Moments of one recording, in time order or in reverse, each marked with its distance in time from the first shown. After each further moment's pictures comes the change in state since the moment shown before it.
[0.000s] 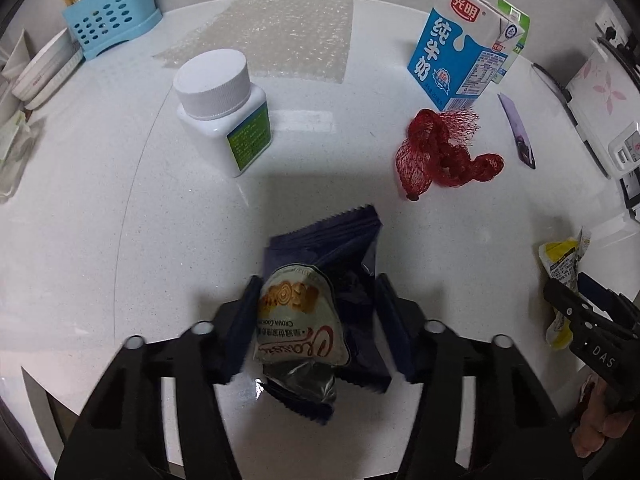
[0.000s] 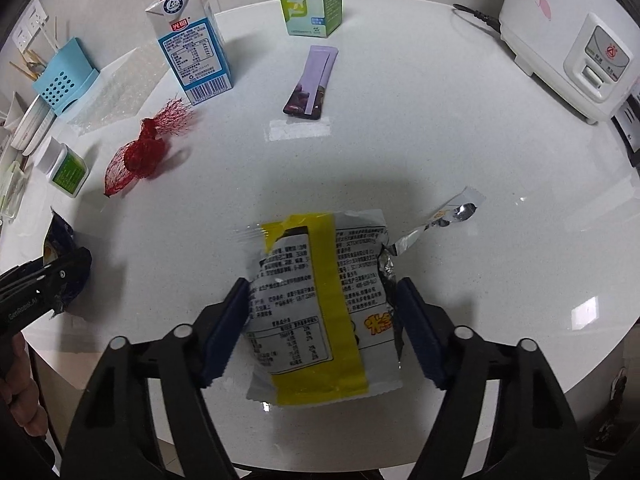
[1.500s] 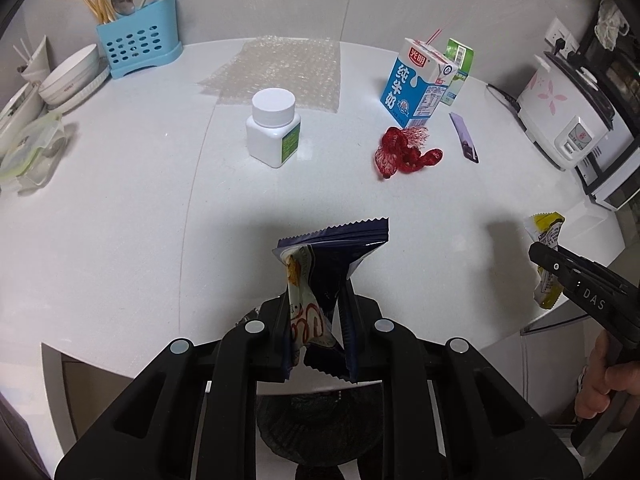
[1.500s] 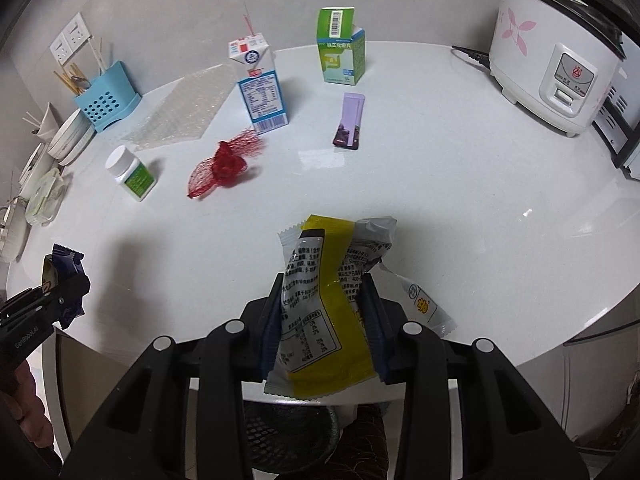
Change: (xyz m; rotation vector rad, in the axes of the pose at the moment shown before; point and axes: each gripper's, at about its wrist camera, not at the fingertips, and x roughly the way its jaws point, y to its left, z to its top) left arm -0.089 0.033 -0.060 0.039 -0.135 -0.075; right arm -0.076 0.029 -0.034 0.002 -0.136 0.055
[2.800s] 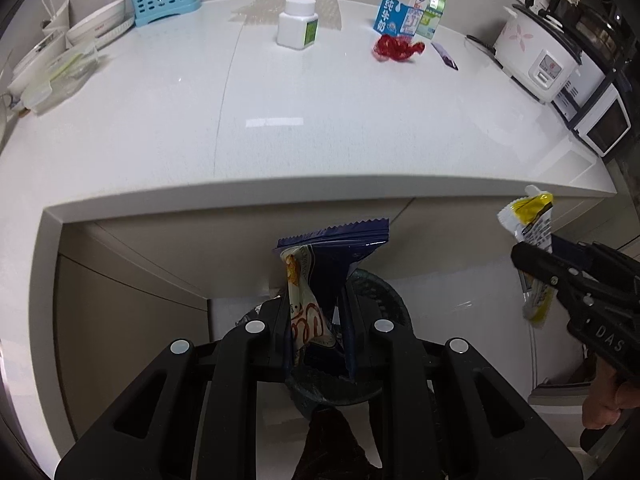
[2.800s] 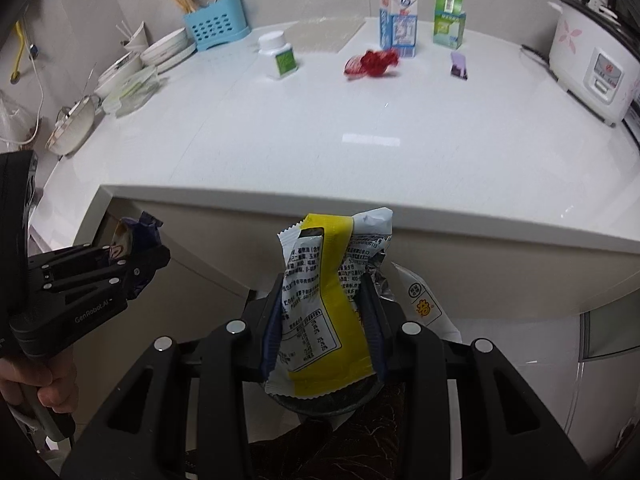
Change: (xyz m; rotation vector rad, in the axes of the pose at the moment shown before) left arm -0.027 0.034 -0.160 0.041 0.057 -0.026; right arm -0.045 0.094 -0.160 -0.184 0.030 0.136
